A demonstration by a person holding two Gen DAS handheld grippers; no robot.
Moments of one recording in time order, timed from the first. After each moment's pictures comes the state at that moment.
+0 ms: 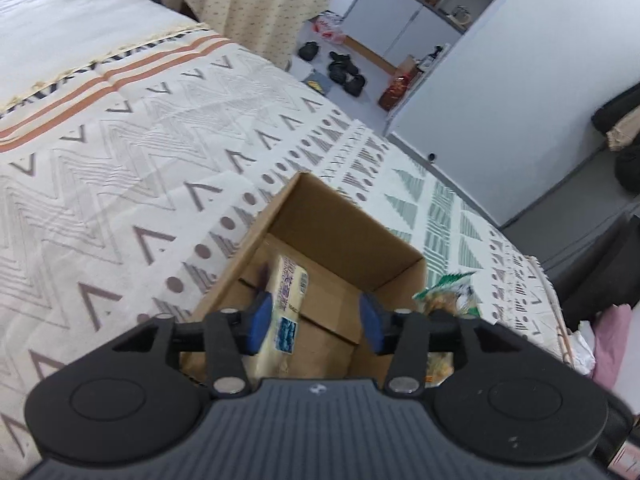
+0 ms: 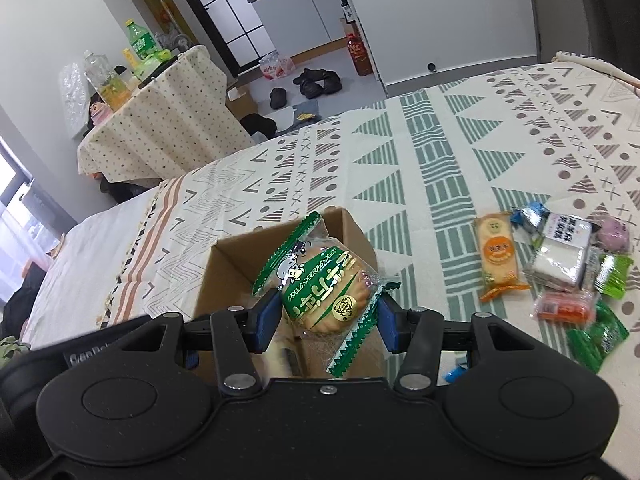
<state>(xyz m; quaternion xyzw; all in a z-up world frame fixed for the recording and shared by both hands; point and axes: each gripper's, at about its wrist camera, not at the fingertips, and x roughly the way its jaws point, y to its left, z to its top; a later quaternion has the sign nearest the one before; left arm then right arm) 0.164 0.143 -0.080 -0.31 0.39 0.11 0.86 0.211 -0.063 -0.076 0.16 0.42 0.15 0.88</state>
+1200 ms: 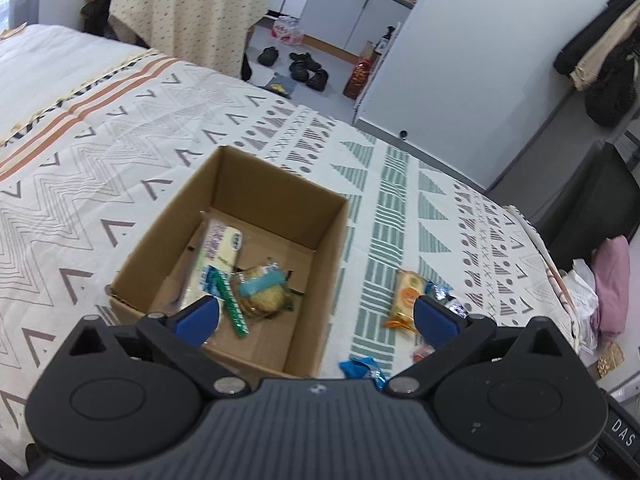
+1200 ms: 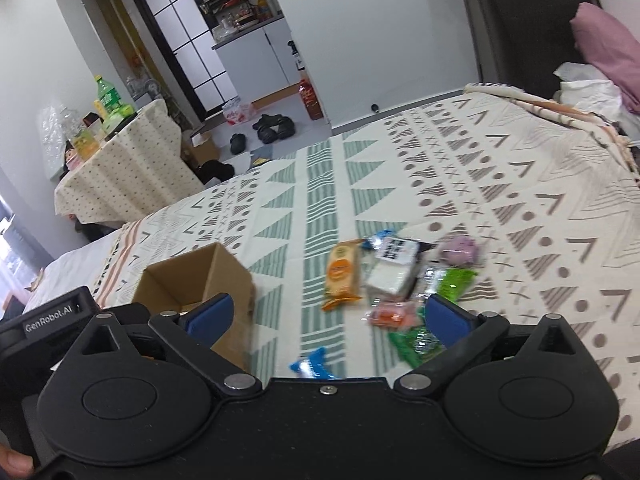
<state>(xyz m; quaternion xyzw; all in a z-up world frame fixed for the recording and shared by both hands) 0.140 0.048 -0.054 -0.22 0.39 0.07 0.89 0.153 -0.215 -0.067 0.17 0.37 0.09 0.91</state>
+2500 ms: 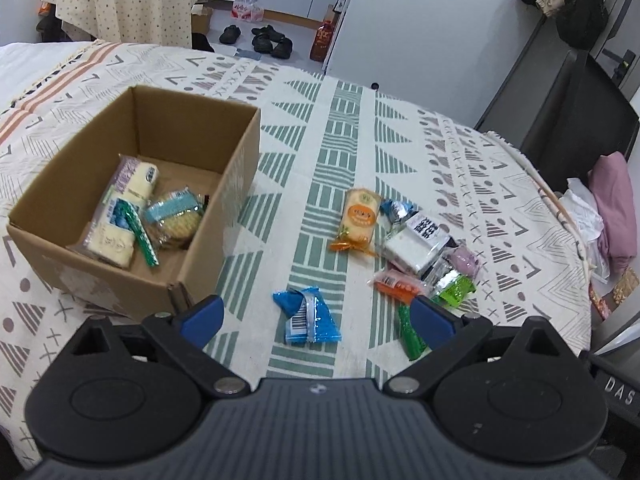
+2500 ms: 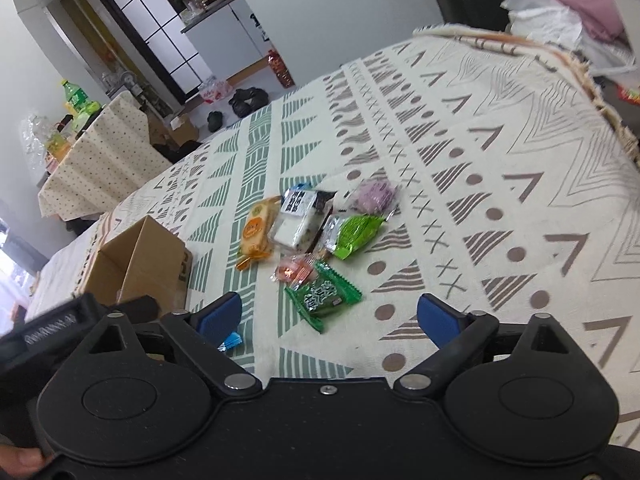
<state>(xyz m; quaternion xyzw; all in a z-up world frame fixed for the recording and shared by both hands) 0.146 -0.050 -0.106 -0.16 0.43 0.05 0.89 0.153 -0.303 -0.128 0.21 0.42 0.09 0.88</state>
